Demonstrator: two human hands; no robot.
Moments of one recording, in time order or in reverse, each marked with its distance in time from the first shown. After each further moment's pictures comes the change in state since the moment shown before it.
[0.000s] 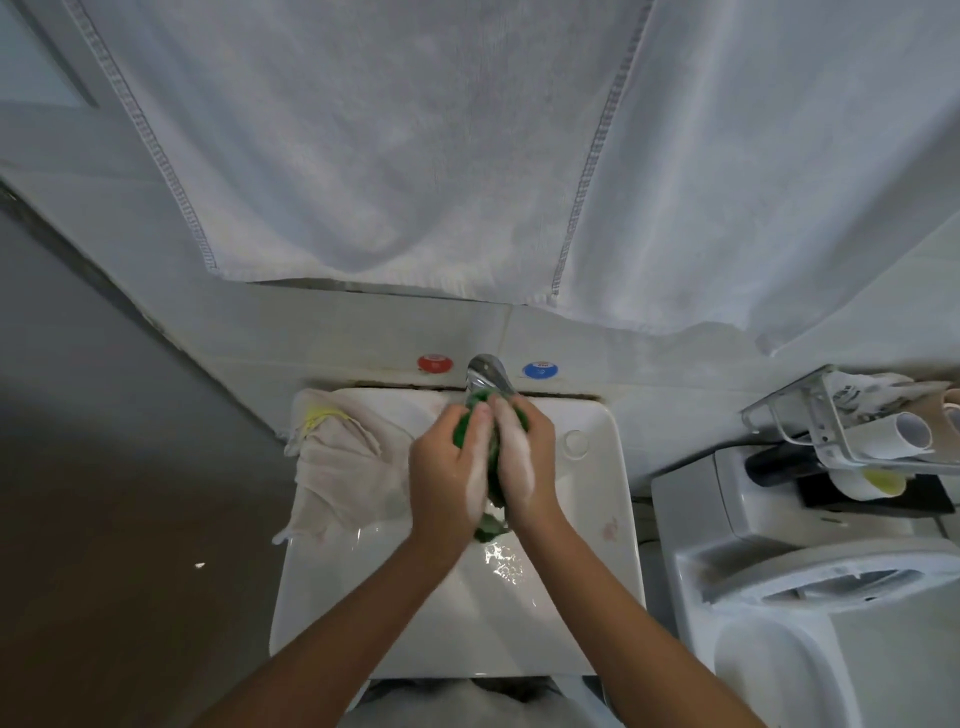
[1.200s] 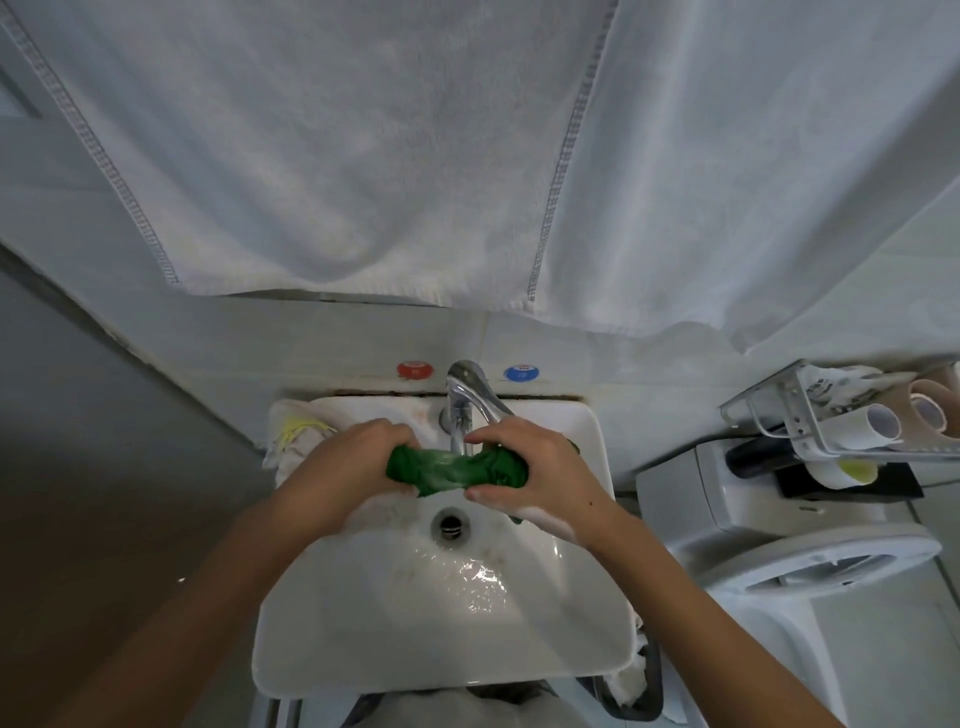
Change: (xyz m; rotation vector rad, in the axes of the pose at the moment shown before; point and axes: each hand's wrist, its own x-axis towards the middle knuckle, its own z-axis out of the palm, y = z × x) left_hand 0.059 0.005 -0.076 0.894 -0.774 0.086; right_hand 0.002 -0.026 -0.066 -0.881 -0.531 -0.418
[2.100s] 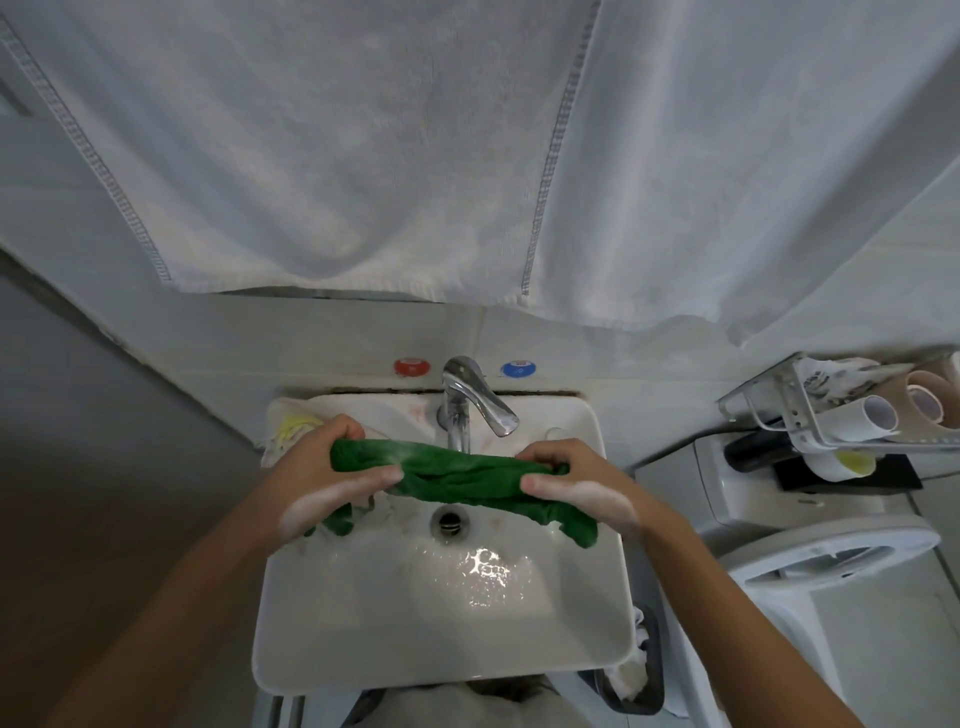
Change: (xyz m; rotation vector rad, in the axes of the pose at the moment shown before) left_hand -0.029 -0.021 0.002 -0.716 0.122 -0.162; right_hand -0.017 0.028 -0.022 0.490 -0.224 0.325
